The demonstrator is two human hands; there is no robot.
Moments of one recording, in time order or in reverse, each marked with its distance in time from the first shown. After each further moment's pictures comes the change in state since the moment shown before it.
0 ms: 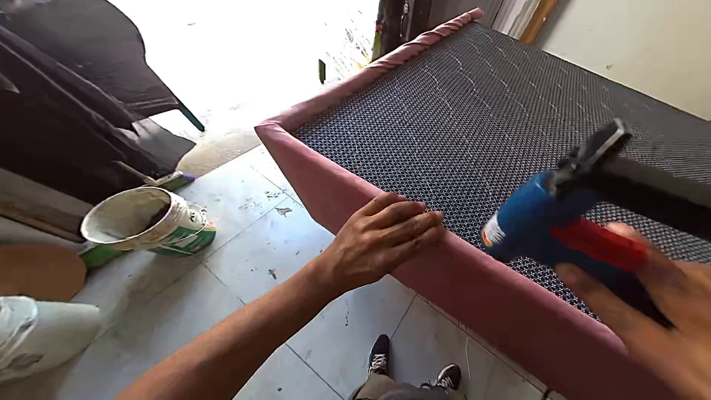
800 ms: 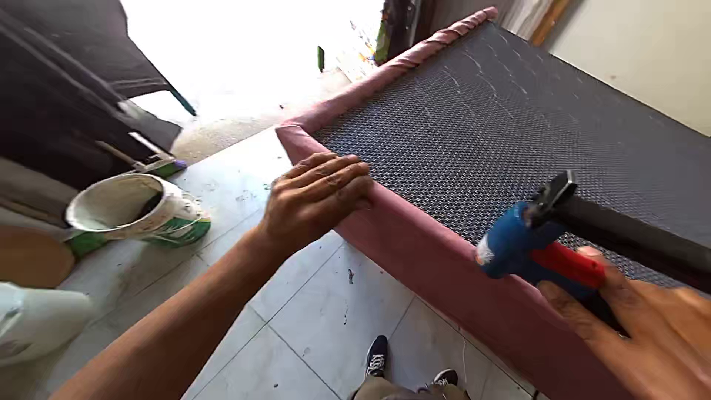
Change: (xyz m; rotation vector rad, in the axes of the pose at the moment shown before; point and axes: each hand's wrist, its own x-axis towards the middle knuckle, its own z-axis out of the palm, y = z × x) left_hand -0.064 -0.099 -0.062 0.210 0.126 -0.136; right_hand 0.043 -0.031 0.022 0.018 -0.047 -0.076
